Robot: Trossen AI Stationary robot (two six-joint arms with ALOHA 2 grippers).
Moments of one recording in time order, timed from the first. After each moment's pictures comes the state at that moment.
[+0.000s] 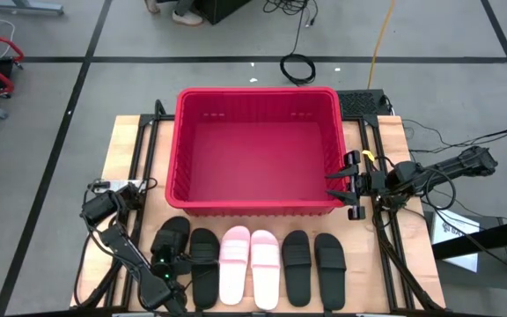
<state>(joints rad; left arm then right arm) -0.94 2.01 1.40 -1.57 -0.15 -0.90 0.28 0.57 0.35 0.51 0.21 -0.22</state>
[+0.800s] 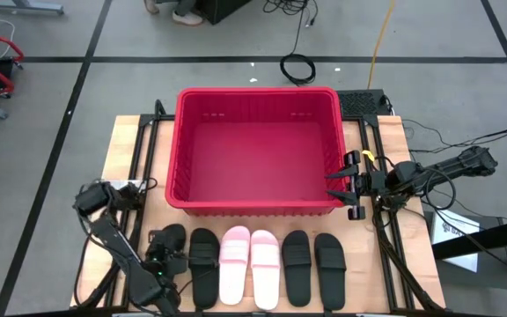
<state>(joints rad) -0.96 1.90 1.40 -1.57 -0.11 -1.01 0.28 0.57 0.35 0.51 0.21 -0.22</state>
